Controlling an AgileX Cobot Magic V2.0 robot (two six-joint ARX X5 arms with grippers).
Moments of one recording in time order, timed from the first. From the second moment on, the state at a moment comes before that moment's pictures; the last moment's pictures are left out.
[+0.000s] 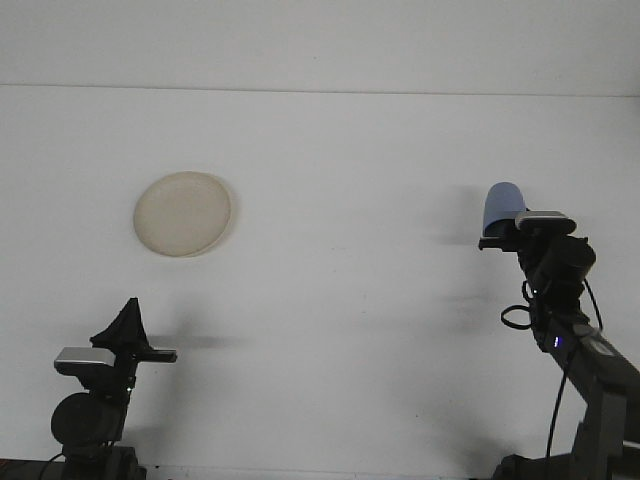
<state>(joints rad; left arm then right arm) -0.03 0.01 0.03 0.17 -0.03 -0.04 -0.19 1.48 0.70 0.56 -0.23 0.00</state>
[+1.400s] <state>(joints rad) -0.03 0.01 0.03 0.17 -0.03 -0.04 0.78 1.66 1.55 -1.27 -0.14 0.01</state>
